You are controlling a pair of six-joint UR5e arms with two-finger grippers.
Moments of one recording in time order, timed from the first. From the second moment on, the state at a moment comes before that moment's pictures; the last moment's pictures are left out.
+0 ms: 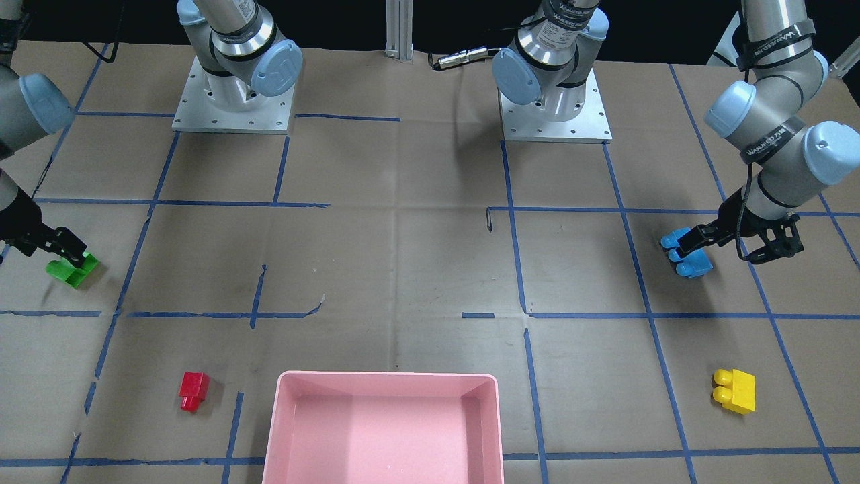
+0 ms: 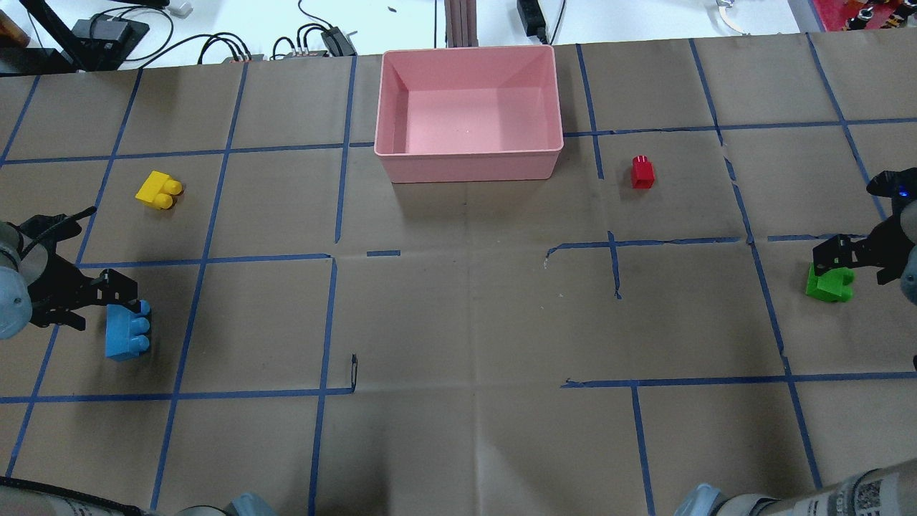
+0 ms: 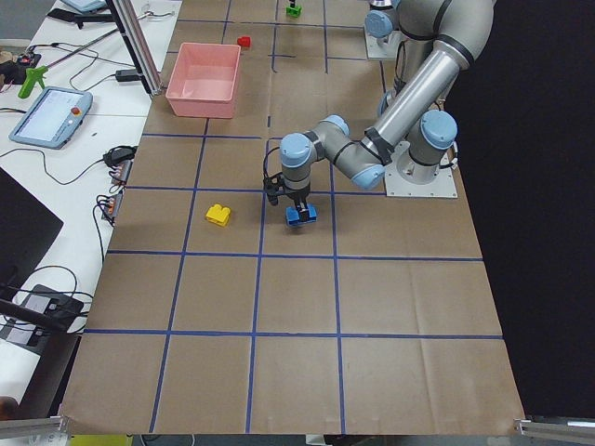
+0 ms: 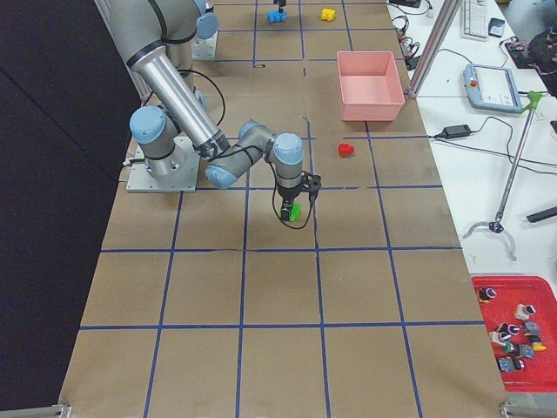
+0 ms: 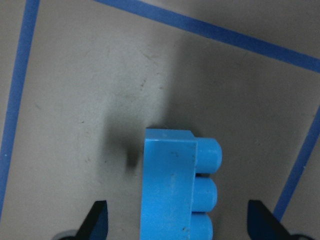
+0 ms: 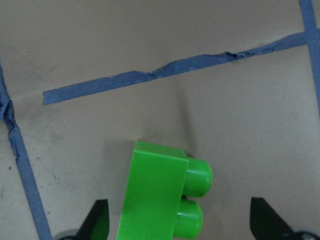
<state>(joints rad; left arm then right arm) -0.86 -1.81 -2.09 -0.87 1.59 0.42 0.87 -1.31 2.11 -2.45 -1.56 -0.48</state>
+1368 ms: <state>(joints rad) -0.86 -1.88 -2.11 -0.79 1.57 0.43 0.87 -1.26 2.13 -2.49 -1.57 -0.49</state>
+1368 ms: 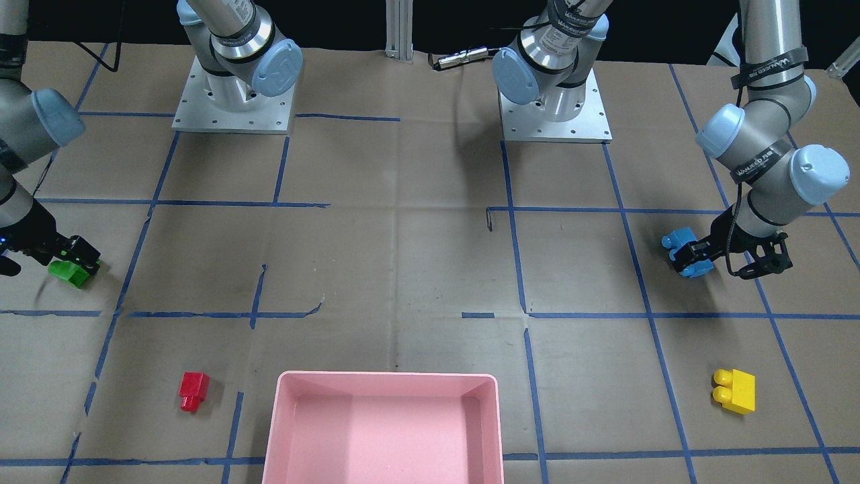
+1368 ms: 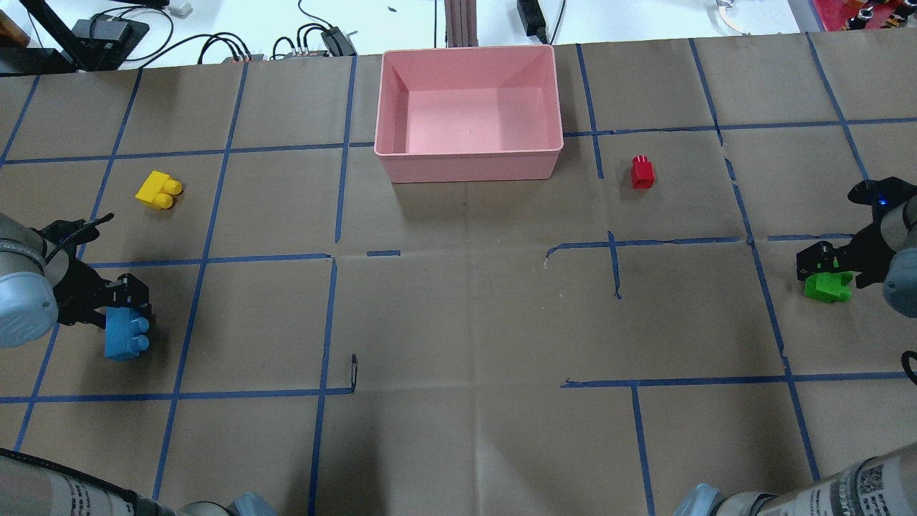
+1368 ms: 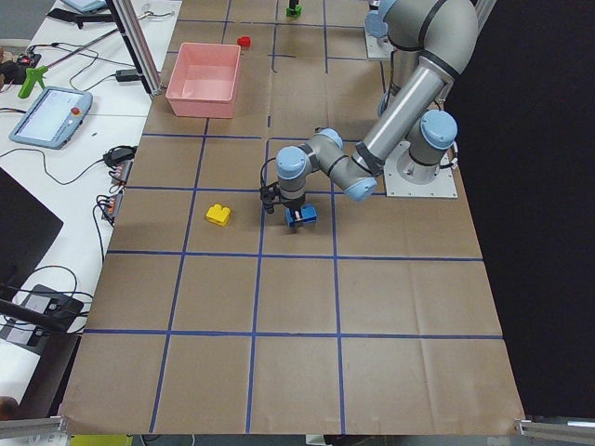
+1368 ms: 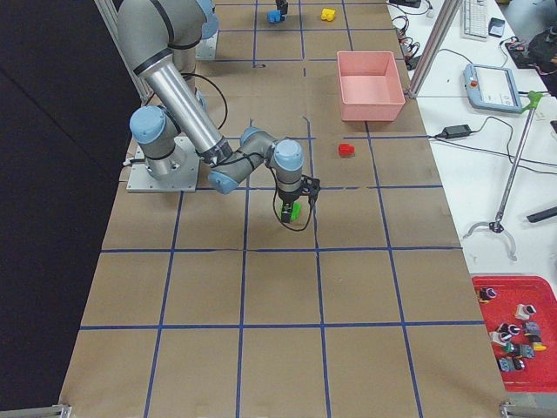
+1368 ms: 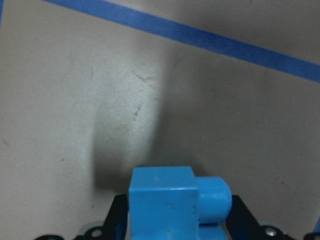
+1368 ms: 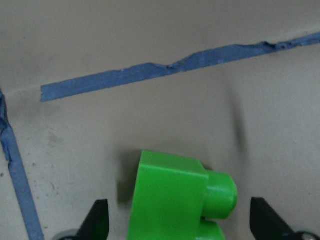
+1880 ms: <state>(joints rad) -0.86 -1.86 -2.13 -0.79 1.56 0.43 0.87 -1.27 2.13 -2.48 -1.60 -0.48</state>
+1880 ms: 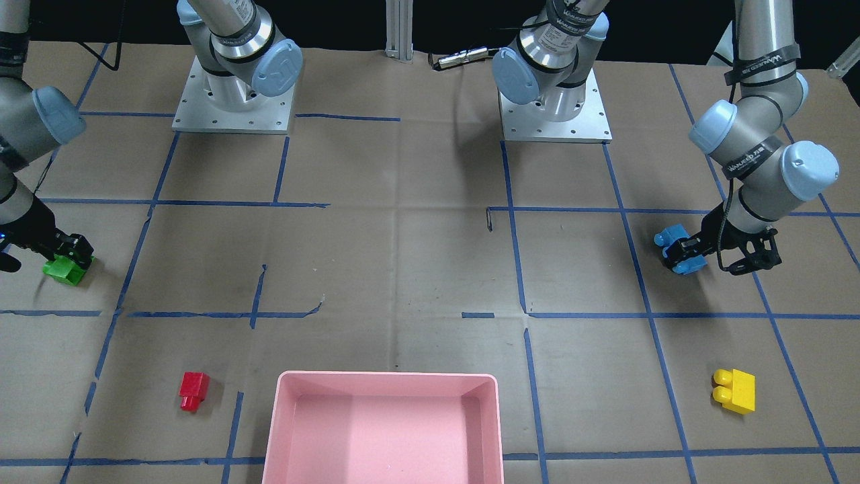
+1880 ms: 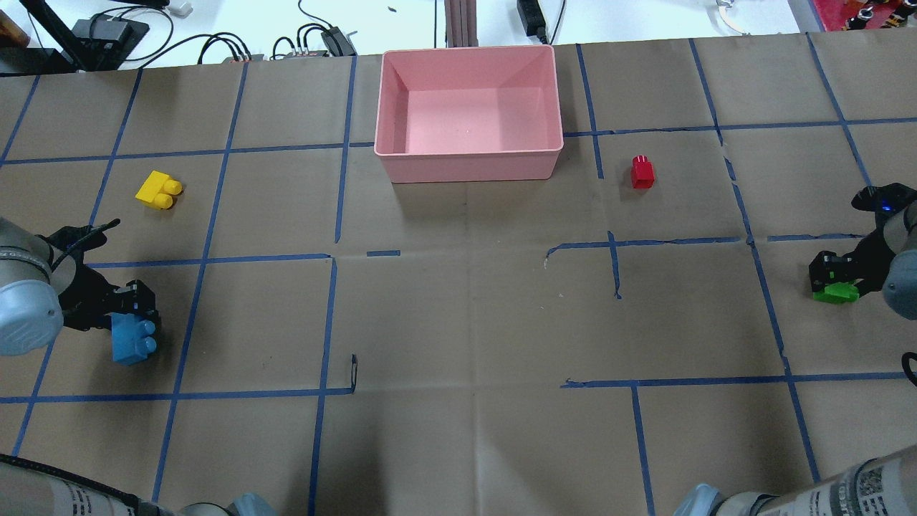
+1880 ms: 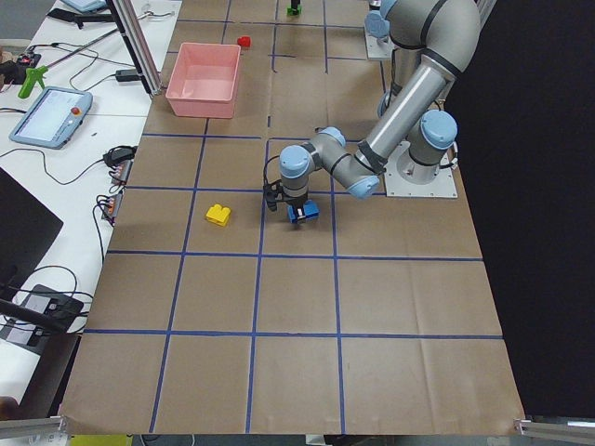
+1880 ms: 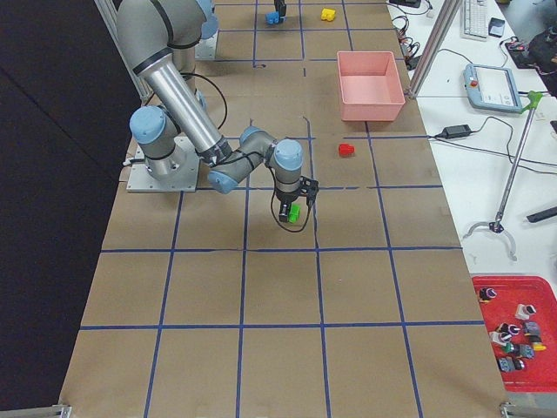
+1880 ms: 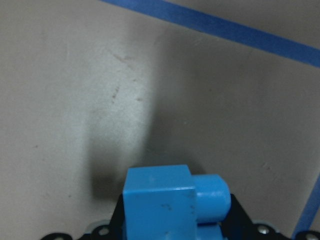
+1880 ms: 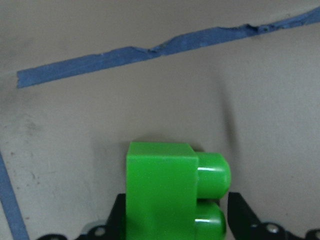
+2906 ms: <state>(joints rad) -0.96 -1.79 -1.64 -1.35 1.52 0.45 1.13 -1.35 1.71 -2.14 -1.22 -0.46</state>
